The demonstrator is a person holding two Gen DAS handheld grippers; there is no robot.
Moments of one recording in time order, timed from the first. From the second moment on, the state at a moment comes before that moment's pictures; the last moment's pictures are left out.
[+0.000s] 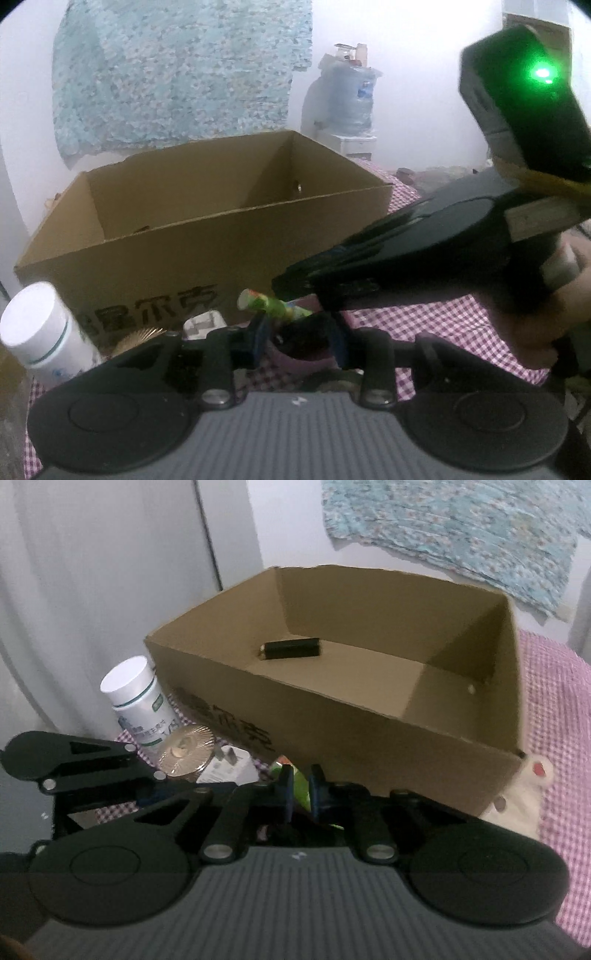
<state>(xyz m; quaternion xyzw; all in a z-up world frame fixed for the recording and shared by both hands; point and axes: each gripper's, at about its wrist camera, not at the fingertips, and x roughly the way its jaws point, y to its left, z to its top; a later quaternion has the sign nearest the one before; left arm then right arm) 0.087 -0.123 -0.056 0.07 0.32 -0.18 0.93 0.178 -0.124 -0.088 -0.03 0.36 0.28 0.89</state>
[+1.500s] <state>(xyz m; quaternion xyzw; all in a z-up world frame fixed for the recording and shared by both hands) 0.081 -0.141 -0.024 0.10 0.28 -0.17 0.94 0.148 -0.154 -0.031 0.03 0.30 0.28 0.91</state>
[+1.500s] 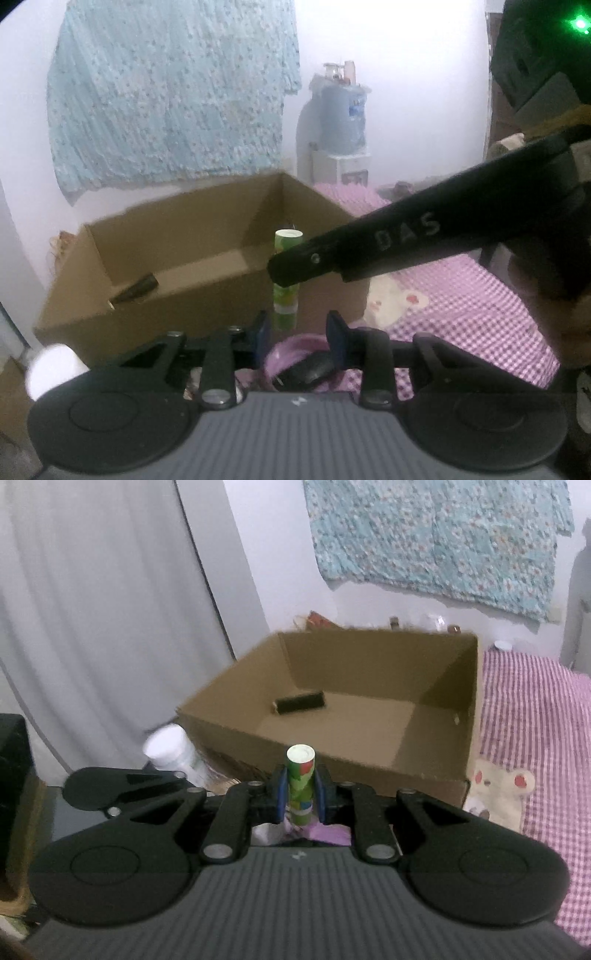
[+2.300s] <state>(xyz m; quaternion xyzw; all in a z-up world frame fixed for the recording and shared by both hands) 0.102 -0.016 0.017 -0.01 0.28 -0.05 0.96 0.329 -0.020 -0.046 0.06 0.50 0.35 0.79</state>
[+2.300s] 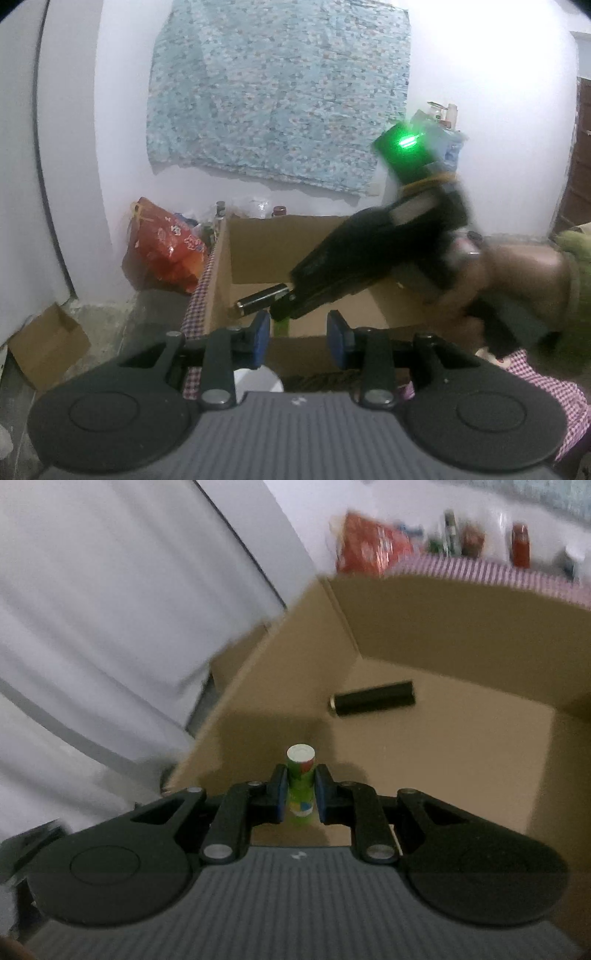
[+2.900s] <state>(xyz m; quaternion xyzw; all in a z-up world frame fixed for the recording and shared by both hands) 0.071 -0.020 0.018 0.00 0.28 -0.12 0.95 0.224 -0.153 0.003 0.18 0.39 0.31 0.85</state>
